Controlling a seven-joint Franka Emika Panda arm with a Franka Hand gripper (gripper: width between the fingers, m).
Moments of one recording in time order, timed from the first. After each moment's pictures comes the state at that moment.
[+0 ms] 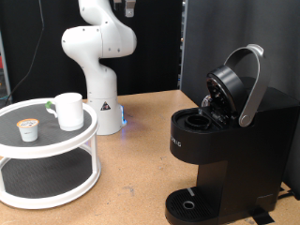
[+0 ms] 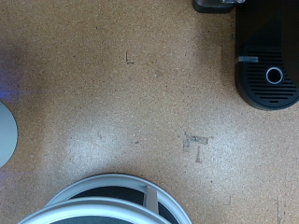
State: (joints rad) arm -0.04 -0.78 0.02 -2.35 0.03 1.58 -0.81
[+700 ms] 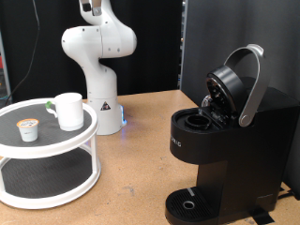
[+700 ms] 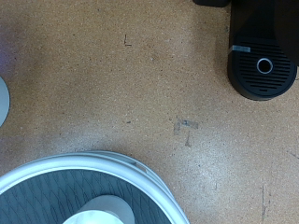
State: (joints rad) arm -0.06 -0.78 -0.16 -2.35 -0.01 1.60 -1.04
